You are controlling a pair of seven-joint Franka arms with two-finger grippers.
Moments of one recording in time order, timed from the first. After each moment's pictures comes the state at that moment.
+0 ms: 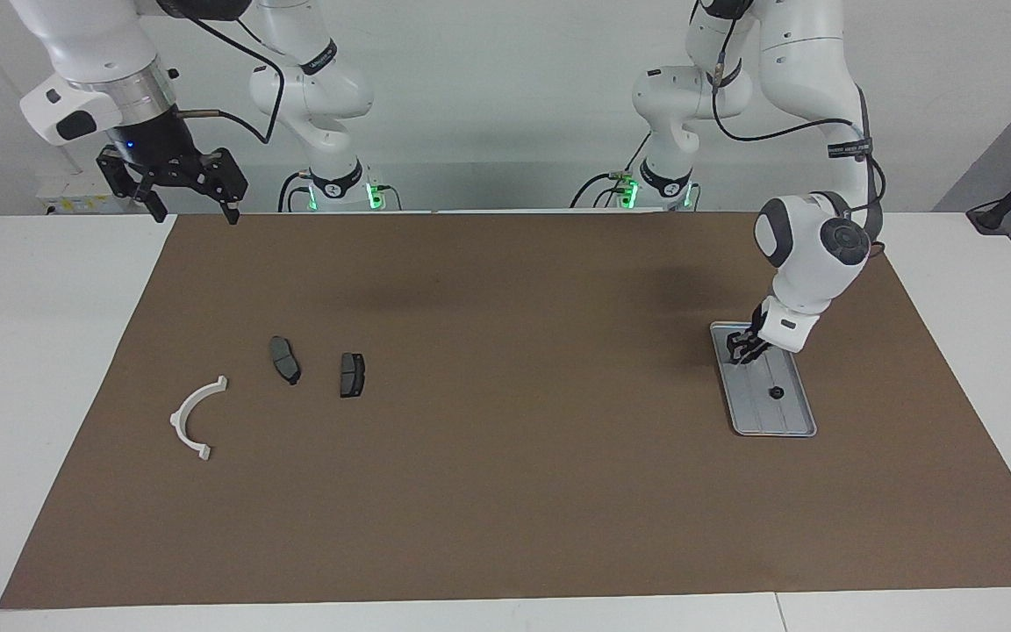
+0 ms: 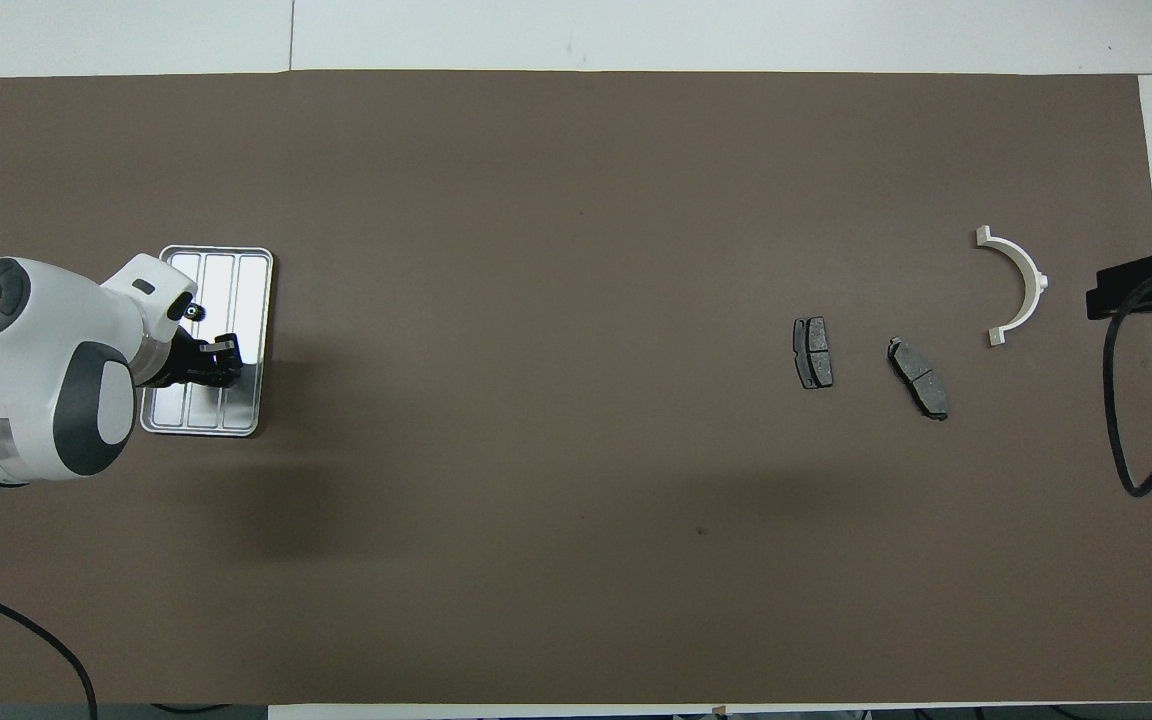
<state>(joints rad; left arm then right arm) -0.06 0.19 0.06 -2.18 -0.02 2.33 -0.18 -0.05 -0.04 0.03 -1.53 -0.03 1.50 0.03</state>
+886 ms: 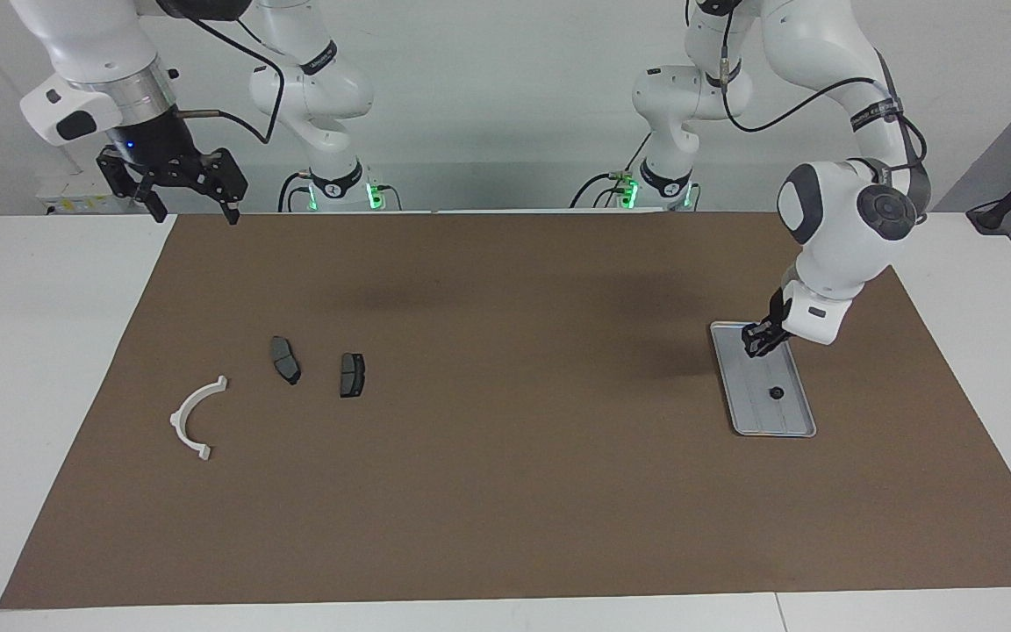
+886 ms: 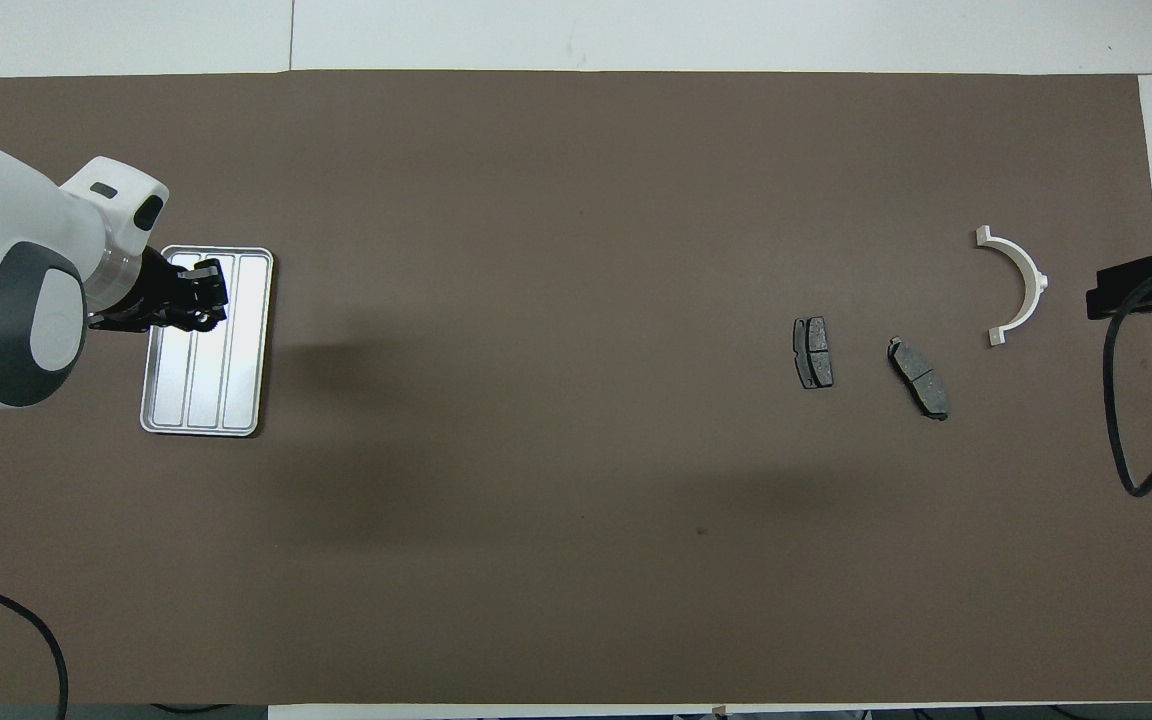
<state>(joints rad) -0.15 0.19 0.05 -1.84 -0.02 1.97 -0.37 -0.05 -0.04 0.03 -1.53 -0.03 1.50 0.03</state>
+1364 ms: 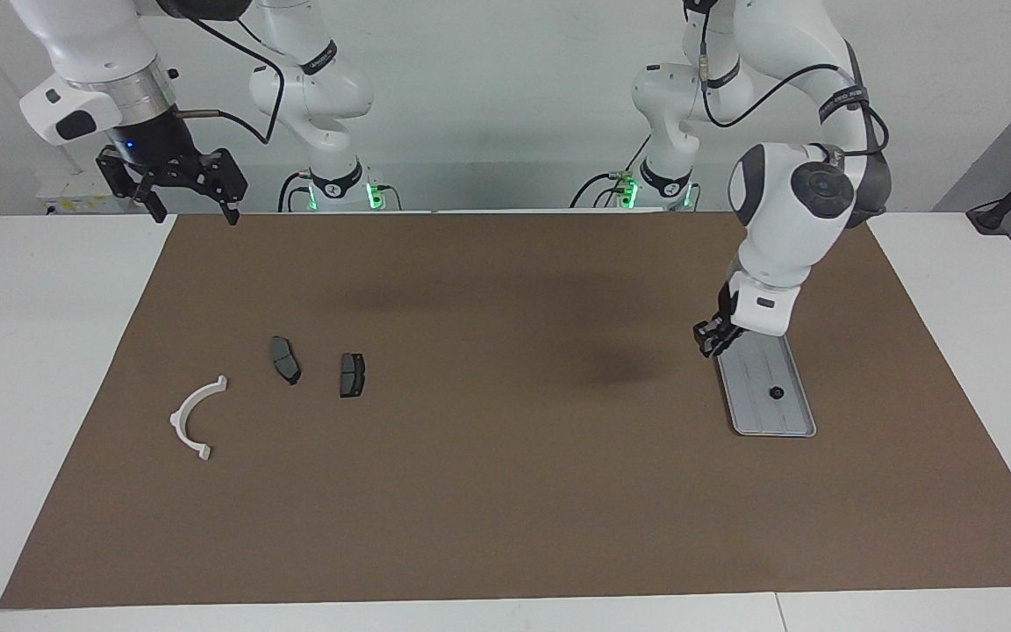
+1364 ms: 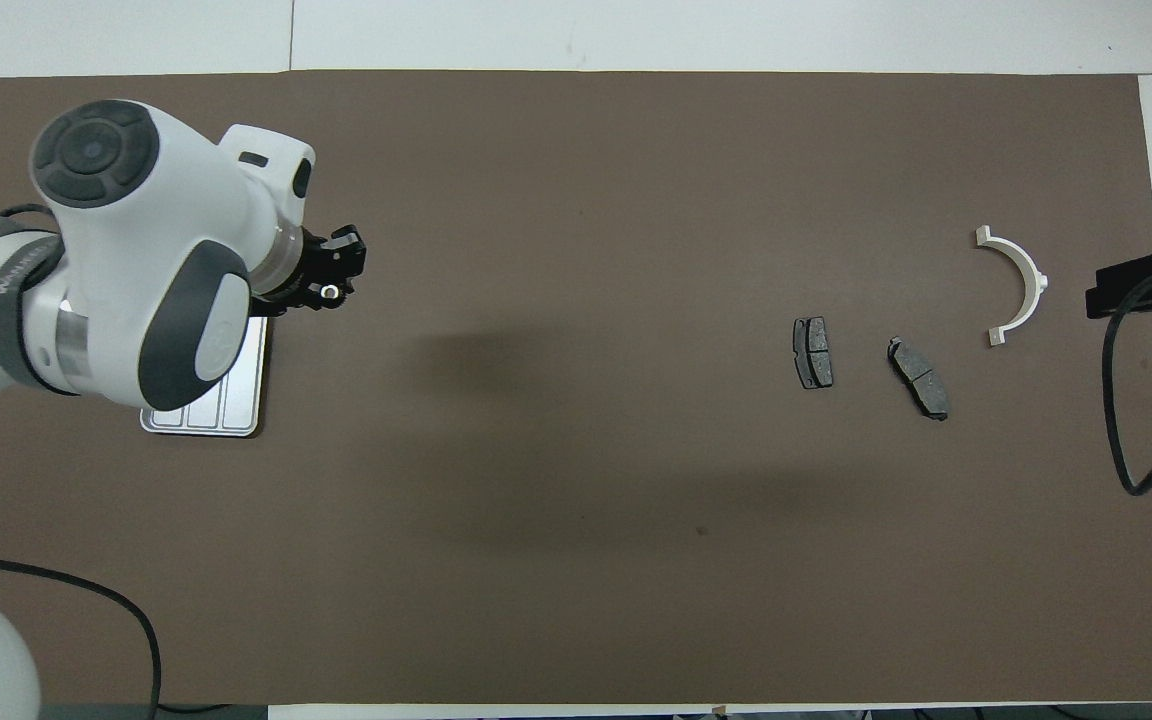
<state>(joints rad) -0.41 0.23 0.05 -1.72 -0.02 1.97 -0.78 -0.05 -0.04 0.03 -1.53 -0.03 1.51 0.03</state>
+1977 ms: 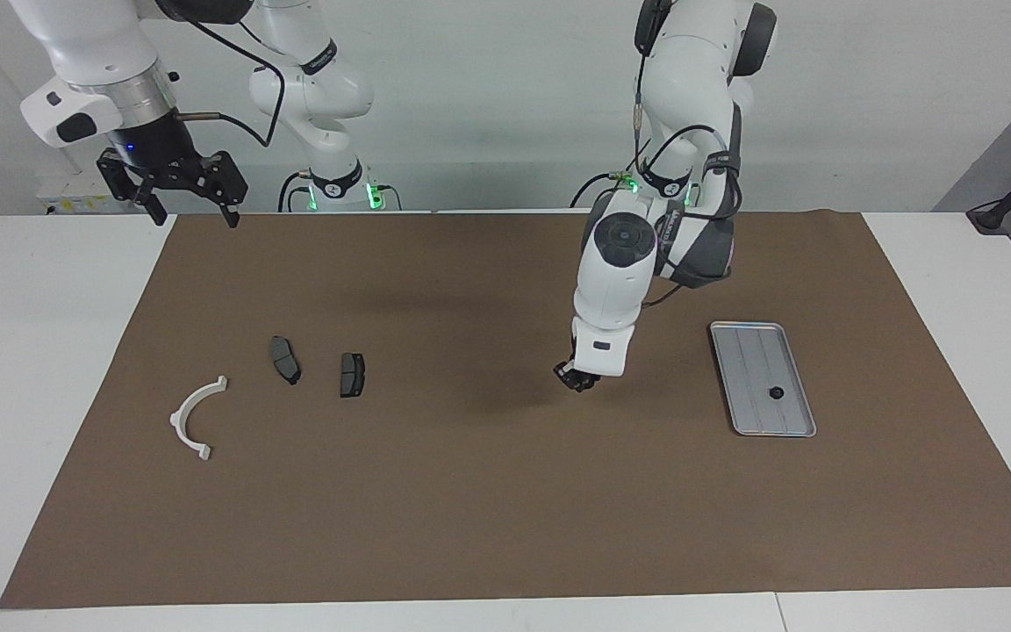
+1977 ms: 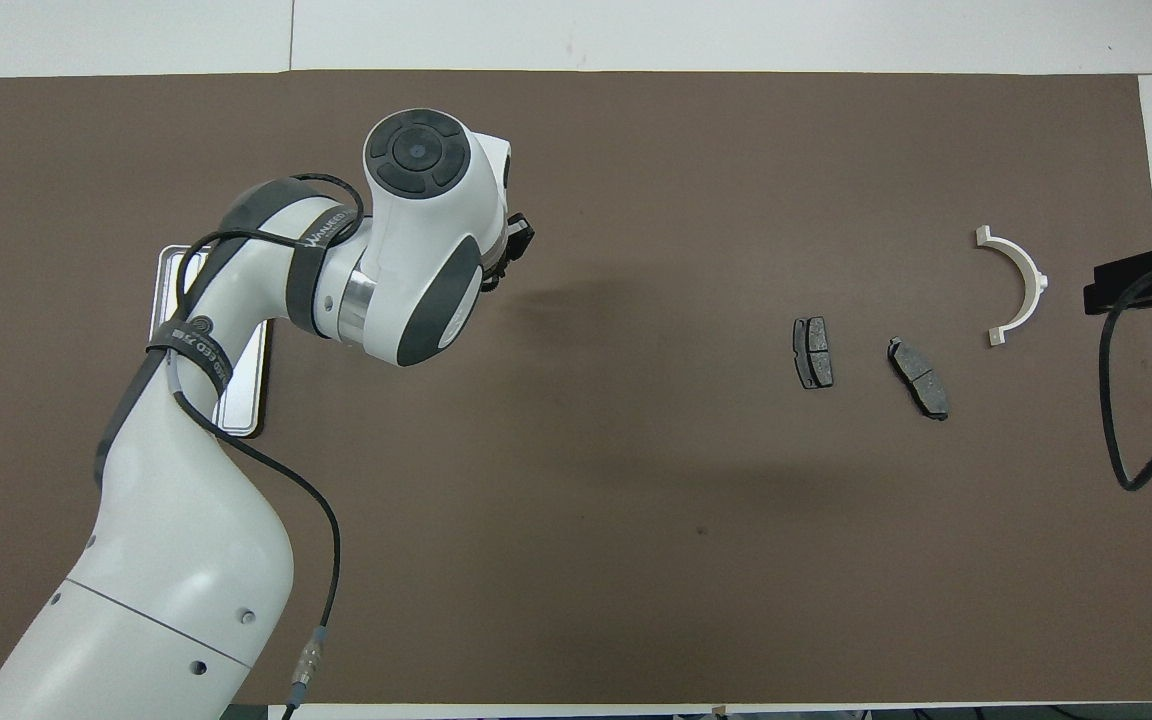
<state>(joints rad) -0.57 0.57 0.05 -1.44 -0.02 2.02 -1.02 -0.05 -0.04 0.03 -1.54 -0.03 1.52 0.03</state>
